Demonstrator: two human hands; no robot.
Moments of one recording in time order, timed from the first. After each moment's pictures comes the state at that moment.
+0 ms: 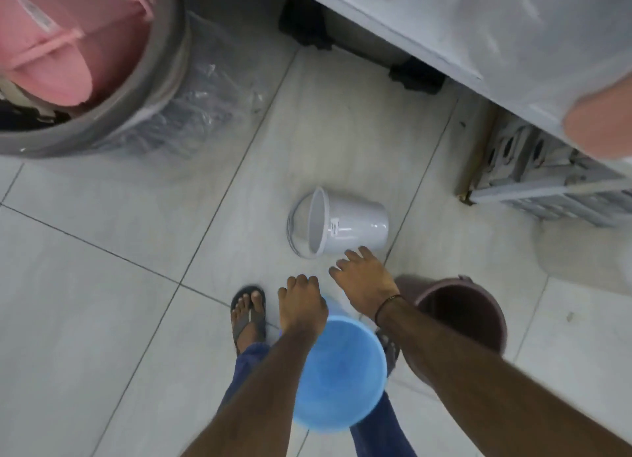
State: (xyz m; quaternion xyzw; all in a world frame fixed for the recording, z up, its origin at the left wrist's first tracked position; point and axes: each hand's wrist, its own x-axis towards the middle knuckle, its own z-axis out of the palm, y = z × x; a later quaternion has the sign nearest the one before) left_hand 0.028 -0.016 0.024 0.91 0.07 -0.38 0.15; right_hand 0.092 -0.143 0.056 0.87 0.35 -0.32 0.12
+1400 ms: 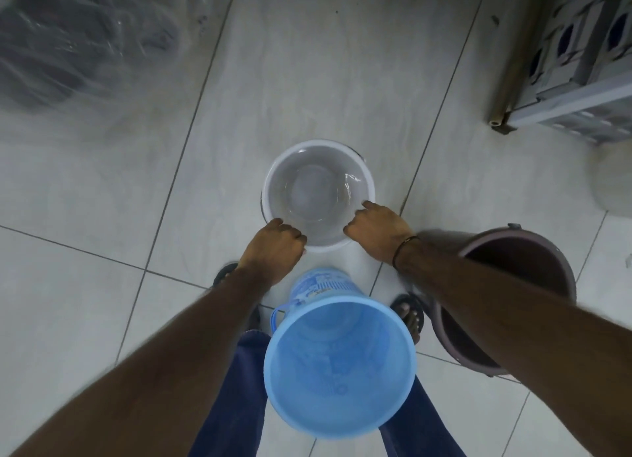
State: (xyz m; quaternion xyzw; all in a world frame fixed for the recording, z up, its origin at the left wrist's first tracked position) left_hand 0.050 0.026 -0.154 0.91 -0.34 -0.24 0.04; right_hand 0.086 -0.195 -0.121 0.85 0.37 -0.34 0.15
